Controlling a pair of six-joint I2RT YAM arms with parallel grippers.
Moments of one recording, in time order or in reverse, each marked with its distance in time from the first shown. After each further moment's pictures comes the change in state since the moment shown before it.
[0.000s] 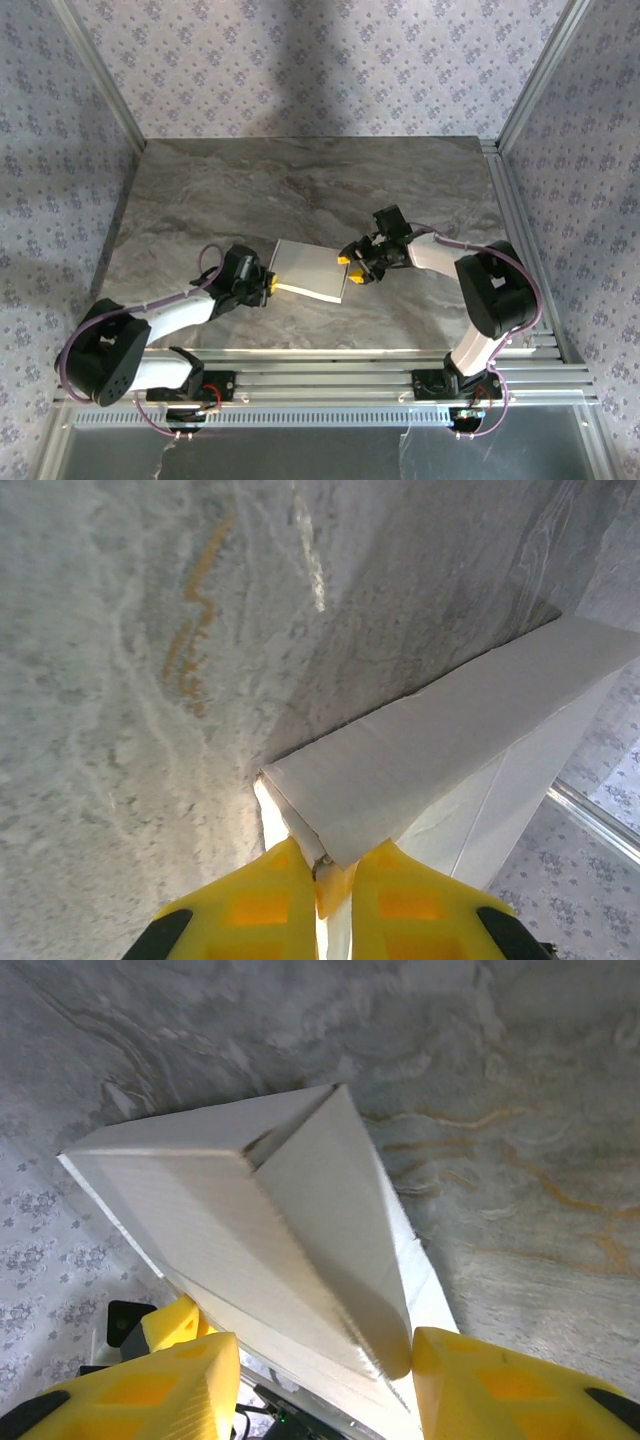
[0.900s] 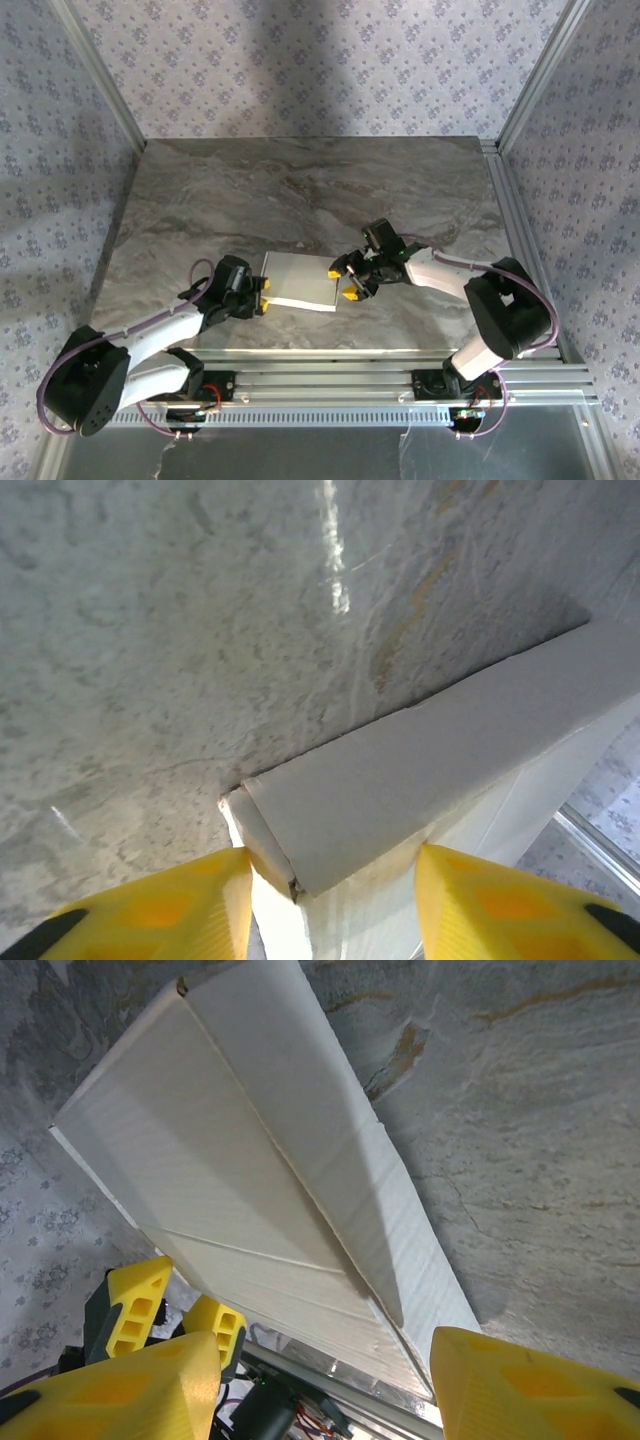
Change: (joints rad) left arm 0.000 -0.174 -0.085 -0.126 0.005 -0.078; right arm 0.136 -0.117 -0.101 0.027 0.044 0.118
